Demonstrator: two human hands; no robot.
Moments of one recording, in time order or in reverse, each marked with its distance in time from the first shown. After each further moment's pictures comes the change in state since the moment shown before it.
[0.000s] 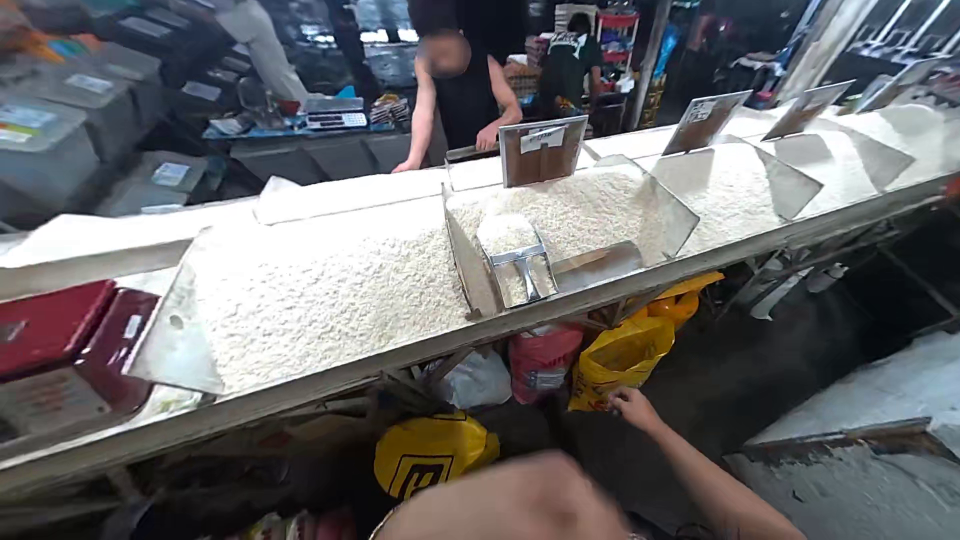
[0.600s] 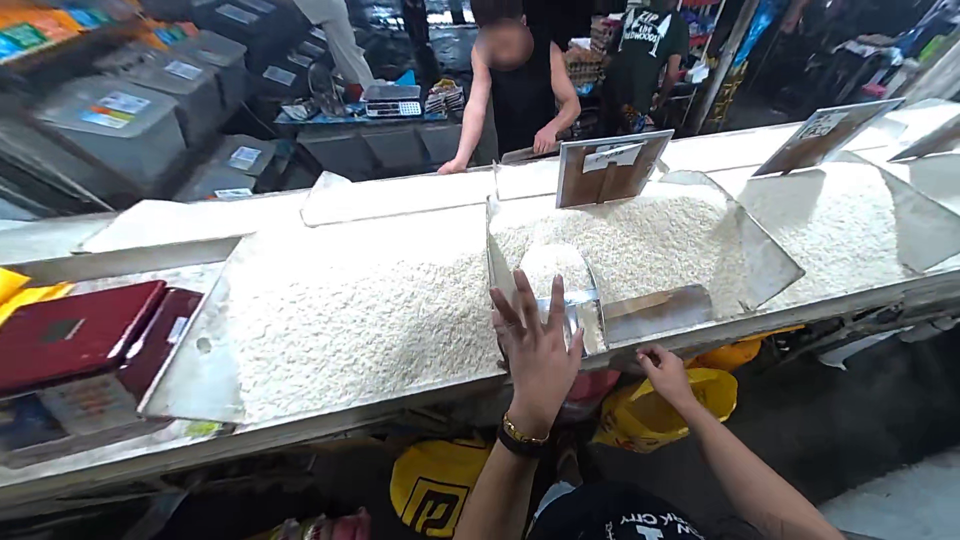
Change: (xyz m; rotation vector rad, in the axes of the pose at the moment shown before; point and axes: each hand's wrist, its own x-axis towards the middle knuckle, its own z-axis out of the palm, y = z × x) left_hand 0.074 -0.303 -0.052 1.031 0.706 -0.841; right_hand 0.155 -0.166 -0.067 -0.204 0.285 -0.371
